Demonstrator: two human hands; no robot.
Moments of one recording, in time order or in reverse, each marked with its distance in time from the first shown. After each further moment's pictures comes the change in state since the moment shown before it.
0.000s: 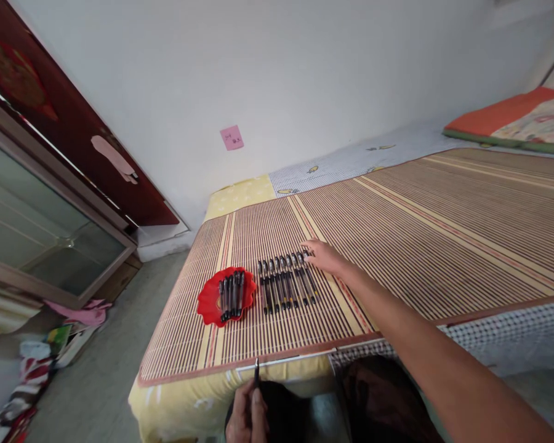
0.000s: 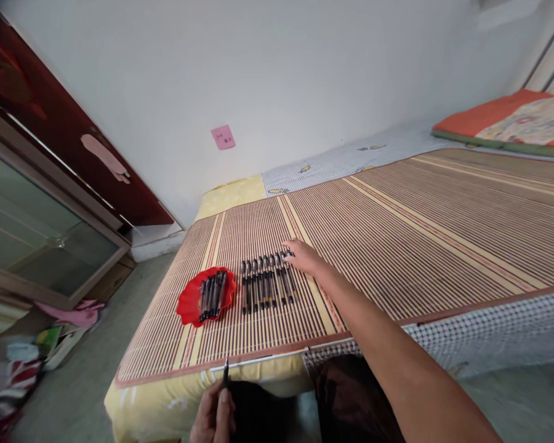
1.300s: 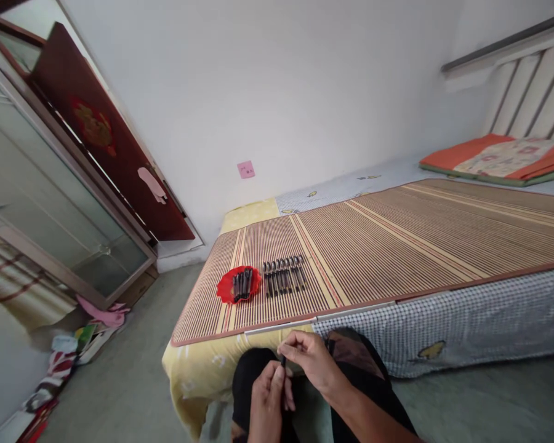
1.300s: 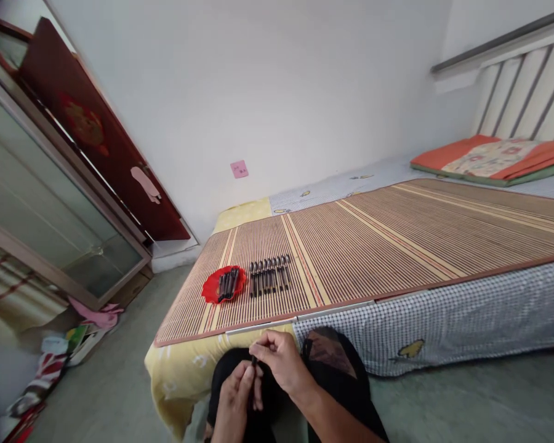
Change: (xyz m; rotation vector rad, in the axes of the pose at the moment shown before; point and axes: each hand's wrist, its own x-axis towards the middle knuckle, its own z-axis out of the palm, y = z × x) left_hand -0.065 0.073 -0.026 -0.419 -0.553 -0.046; right_hand -0.256 -0.170 0.069 1.111 -0.034 0.129
